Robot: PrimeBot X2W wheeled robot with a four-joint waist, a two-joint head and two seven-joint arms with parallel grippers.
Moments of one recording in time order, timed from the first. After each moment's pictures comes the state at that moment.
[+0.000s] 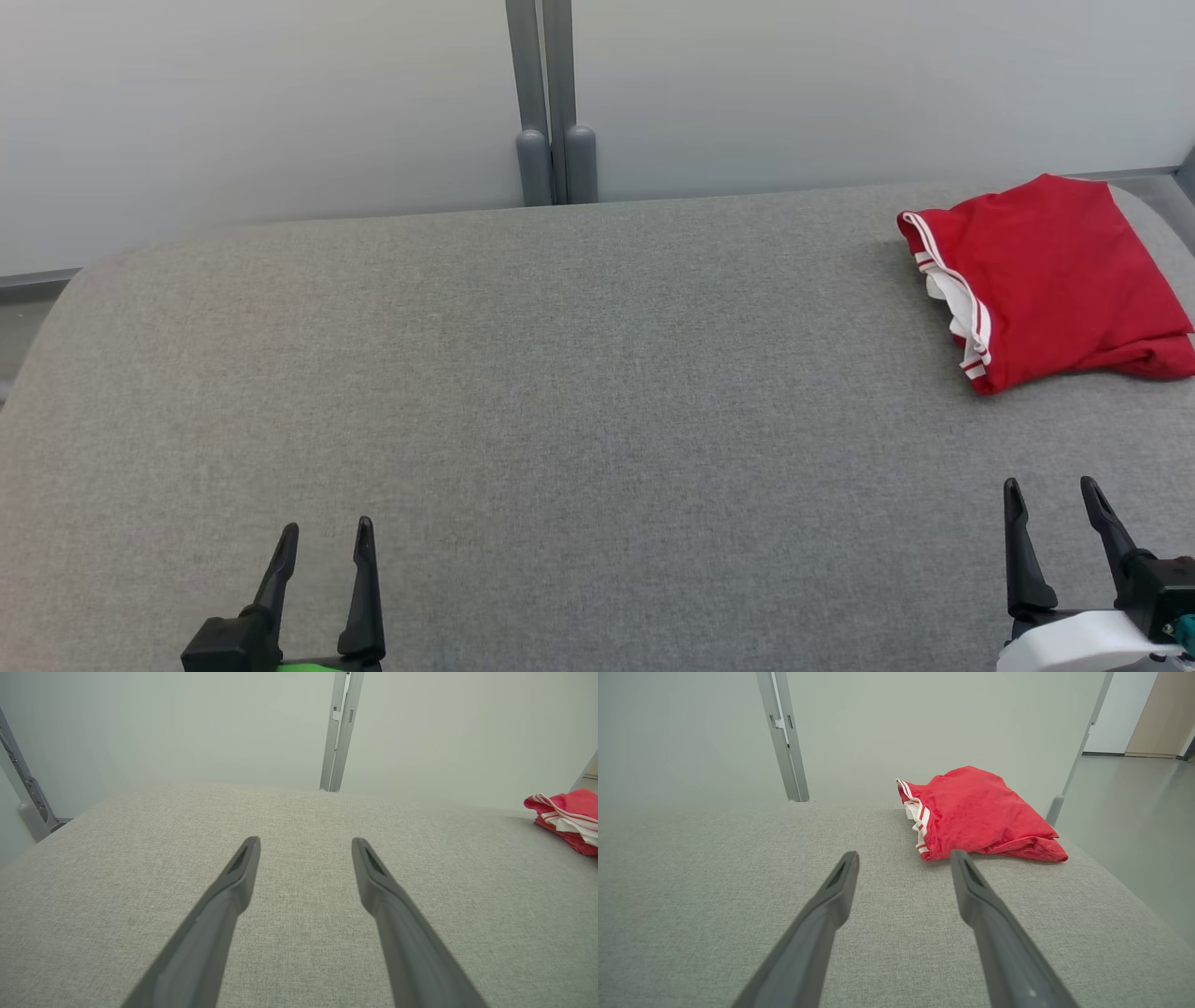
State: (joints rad) left arm 0.11 0.05 -0.05 0.18 -0.22 -0.07 -0.26; right arm 0.12 -0.07 -0.17 0.13 0.06 0.13 -0.26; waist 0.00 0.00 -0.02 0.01
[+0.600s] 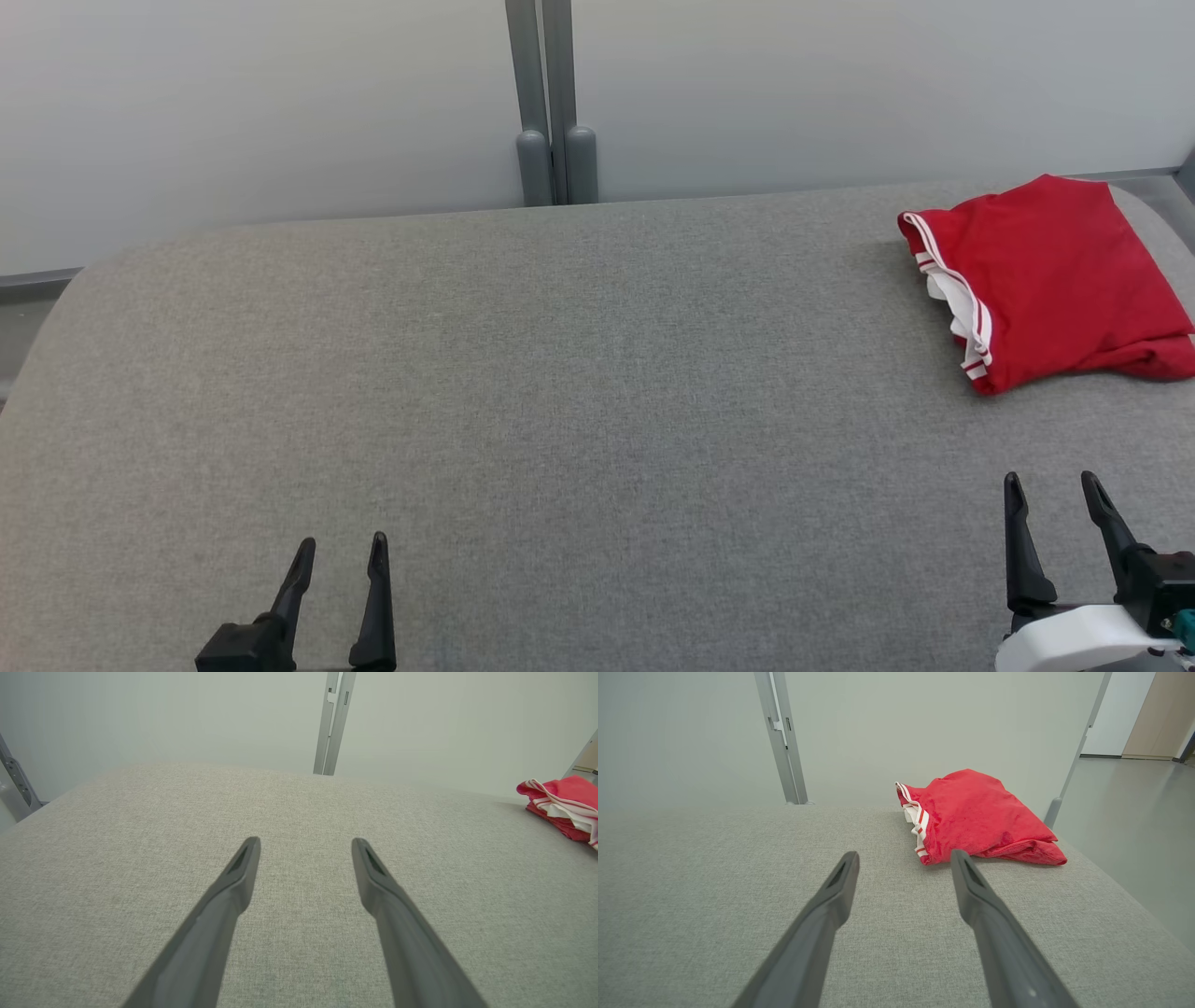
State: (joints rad) left arm 0.11 0.05 -0.07 0.23 -0.23 -0.10 -0.26; right arm 0.11 -0.06 -0.18 0.14 0.04 0.13 -0.26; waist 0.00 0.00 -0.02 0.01
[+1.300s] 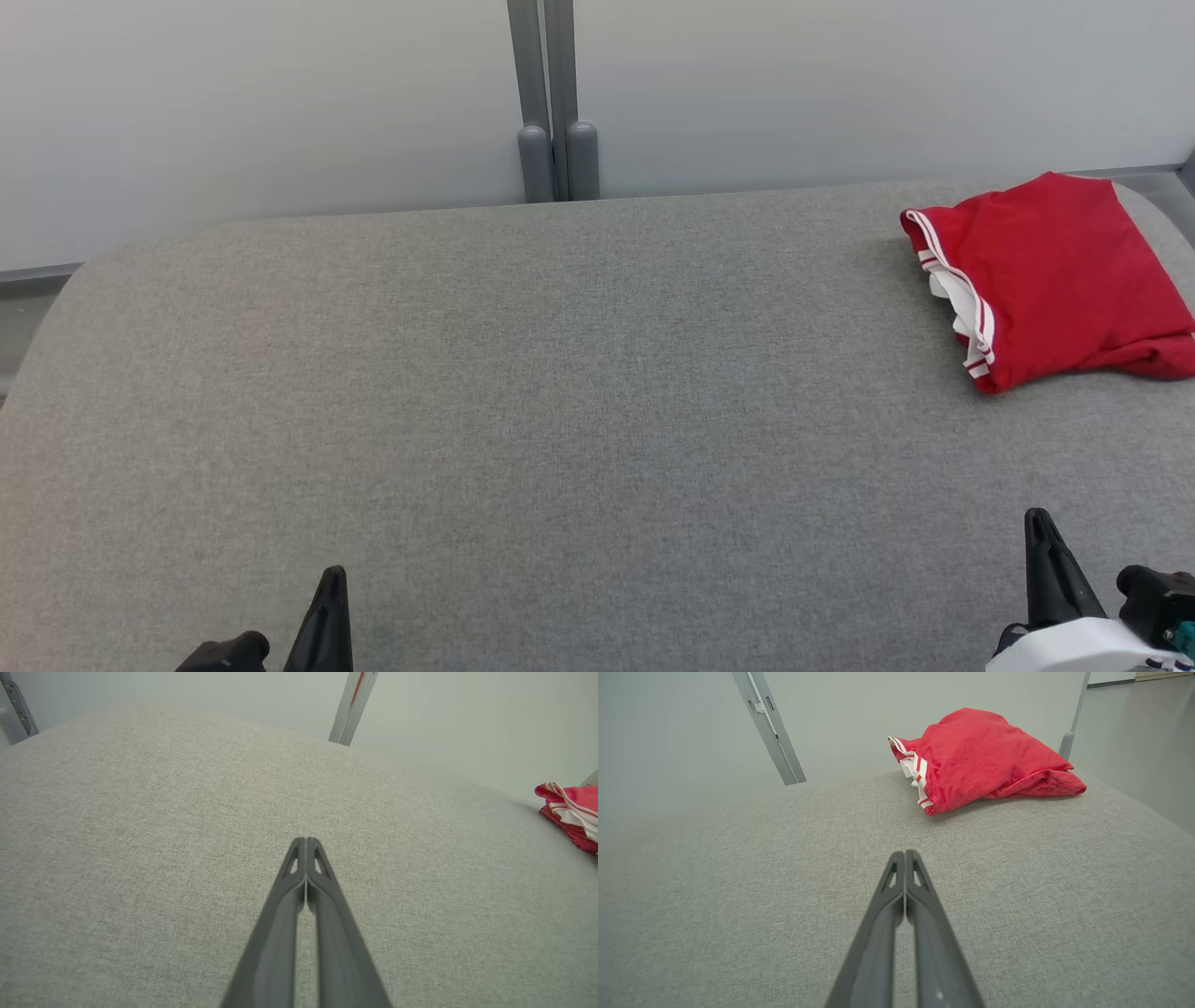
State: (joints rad) left arm 0.12 0.05 -0.06 0.29 -0.36 -0.09 -0.22; right arm 0.12 -0.04 -0.18 0.21 0.18 0.13 -0.22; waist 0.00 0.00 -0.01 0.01
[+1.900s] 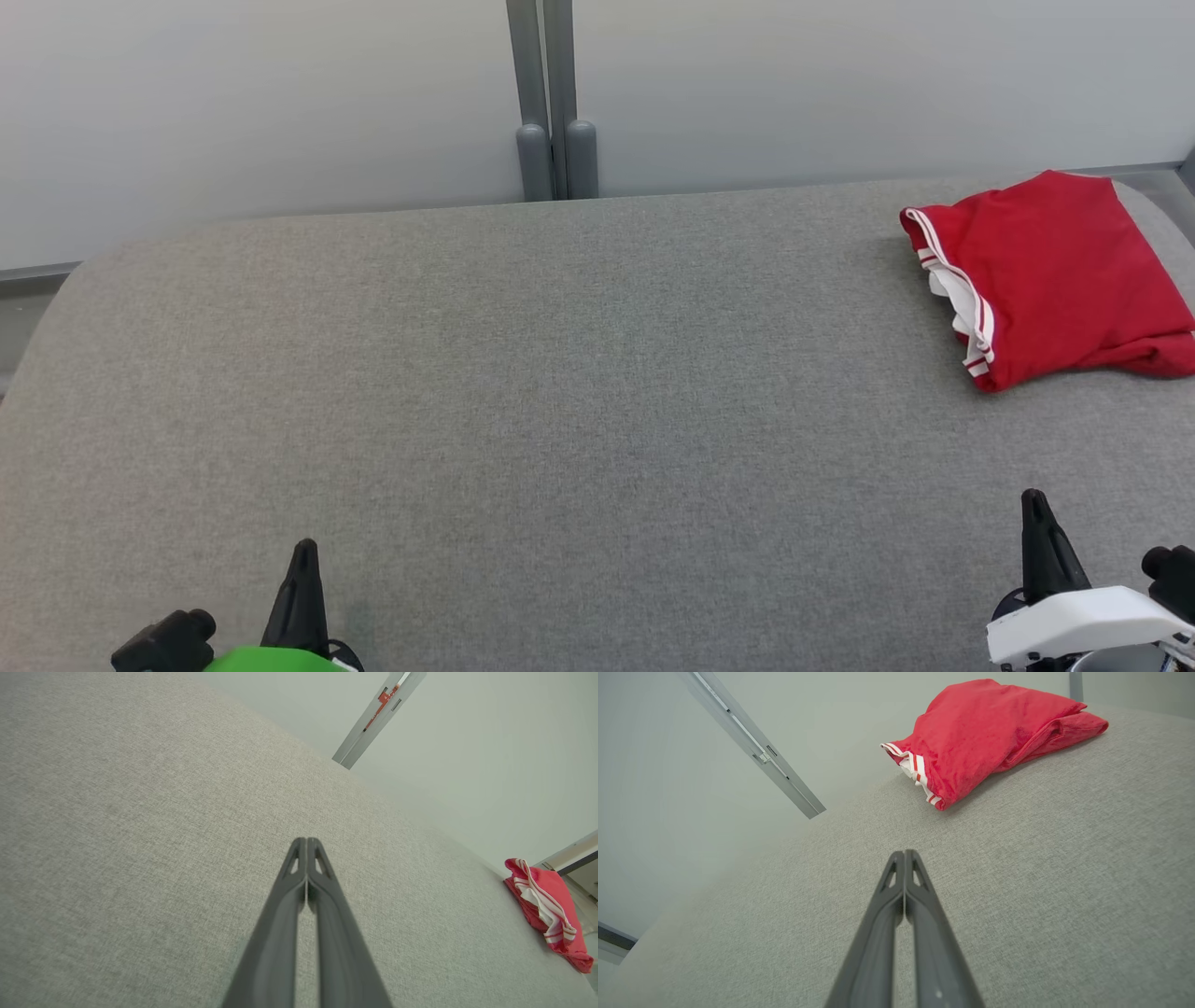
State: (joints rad) left arm 0.07 0.05 -0.02 0.28 -0.65 -0.10 -0.14; right arm 0.07 -0.04 -0.16 0.22 0.52 0.13 -0.14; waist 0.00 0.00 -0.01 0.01
